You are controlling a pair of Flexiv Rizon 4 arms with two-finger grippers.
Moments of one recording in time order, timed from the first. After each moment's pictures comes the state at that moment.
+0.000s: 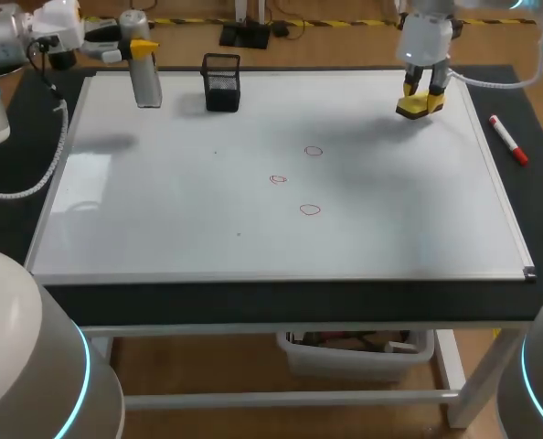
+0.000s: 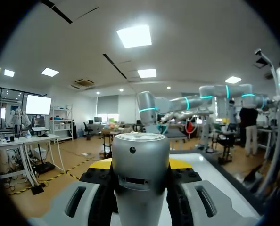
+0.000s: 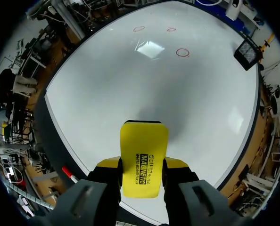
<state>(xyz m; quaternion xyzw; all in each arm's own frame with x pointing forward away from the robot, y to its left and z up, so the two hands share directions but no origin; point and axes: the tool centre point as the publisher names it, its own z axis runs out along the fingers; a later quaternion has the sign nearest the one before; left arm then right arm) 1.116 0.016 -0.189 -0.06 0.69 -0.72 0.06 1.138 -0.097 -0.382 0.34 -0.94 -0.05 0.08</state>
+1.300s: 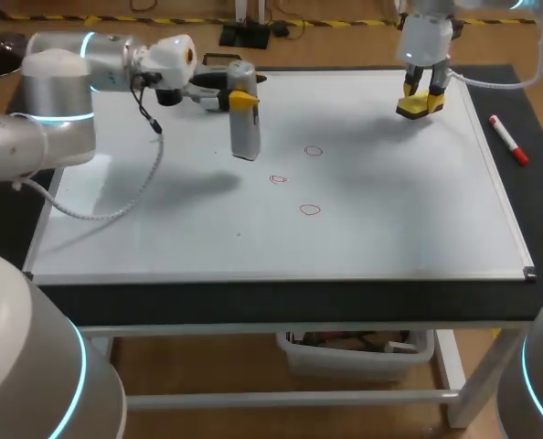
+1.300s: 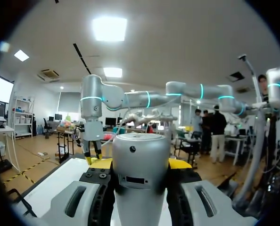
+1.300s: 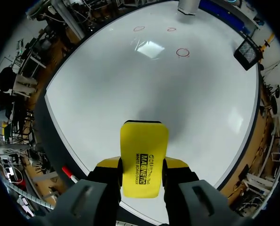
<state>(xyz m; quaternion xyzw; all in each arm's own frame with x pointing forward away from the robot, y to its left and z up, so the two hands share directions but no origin) 0.999 -0.176 -0.218 0.05 0.67 -0.73 -0.10 1.138 -0.097 -0.382 0.34 -0.94 -0.05 0.08</state>
